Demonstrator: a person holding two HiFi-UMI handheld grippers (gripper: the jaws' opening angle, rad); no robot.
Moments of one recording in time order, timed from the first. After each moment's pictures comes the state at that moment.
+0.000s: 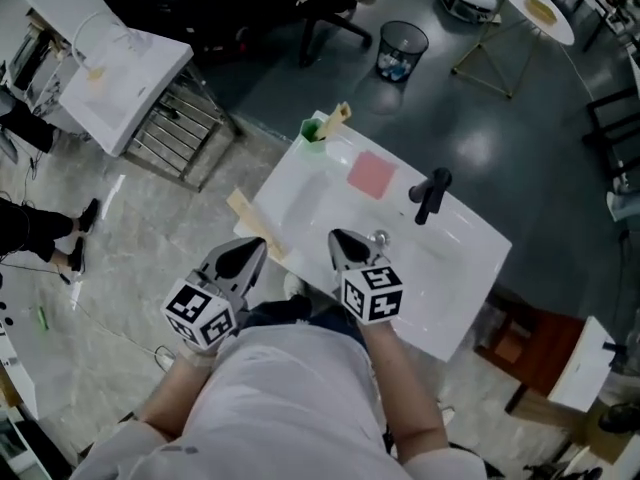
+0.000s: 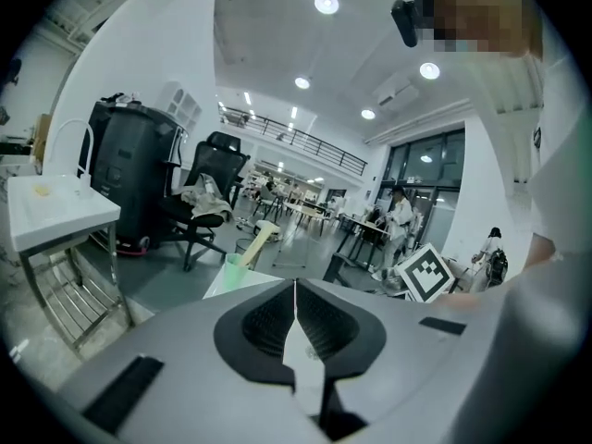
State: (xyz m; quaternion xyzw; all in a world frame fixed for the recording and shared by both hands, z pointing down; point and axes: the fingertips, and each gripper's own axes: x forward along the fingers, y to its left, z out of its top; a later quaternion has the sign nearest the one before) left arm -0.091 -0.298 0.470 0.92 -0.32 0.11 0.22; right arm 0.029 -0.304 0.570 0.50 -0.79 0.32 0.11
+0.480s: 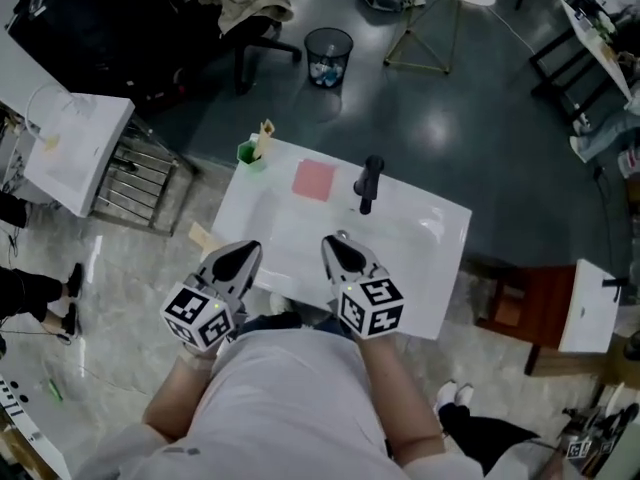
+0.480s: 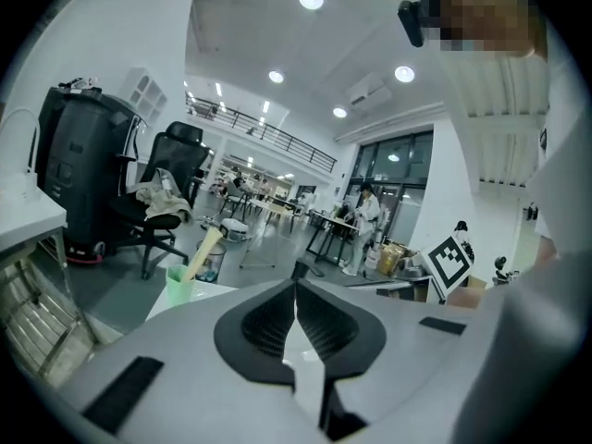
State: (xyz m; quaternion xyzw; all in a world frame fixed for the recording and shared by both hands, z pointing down) left arm -0.004 -0.294 0.454 0.95 -0.22 0.11 0.20; right arm 0.111 -0.265 0.511 0.60 -0.74 0.29 0.04
